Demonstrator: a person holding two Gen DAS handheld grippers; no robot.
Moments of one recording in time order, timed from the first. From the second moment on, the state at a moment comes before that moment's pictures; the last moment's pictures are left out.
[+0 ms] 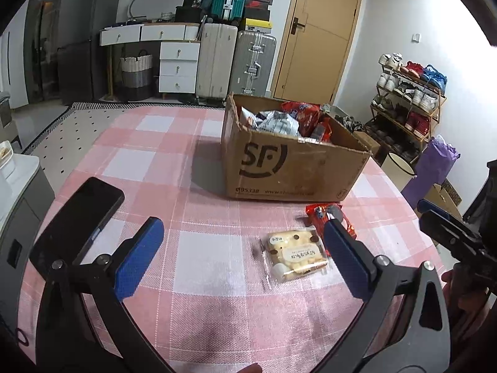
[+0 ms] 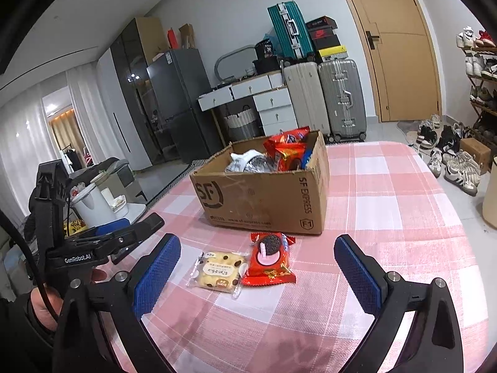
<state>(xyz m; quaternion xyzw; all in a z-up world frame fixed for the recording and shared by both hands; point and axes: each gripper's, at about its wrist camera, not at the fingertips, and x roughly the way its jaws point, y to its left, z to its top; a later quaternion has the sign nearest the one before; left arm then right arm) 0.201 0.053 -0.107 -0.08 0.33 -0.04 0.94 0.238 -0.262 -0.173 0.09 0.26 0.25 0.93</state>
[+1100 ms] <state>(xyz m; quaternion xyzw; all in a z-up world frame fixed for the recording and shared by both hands) 0.215 0.060 -0.157 -0.11 0.37 -0.04 0.92 0.338 -0.203 -0.240 0.04 0.41 0.22 0.88</state>
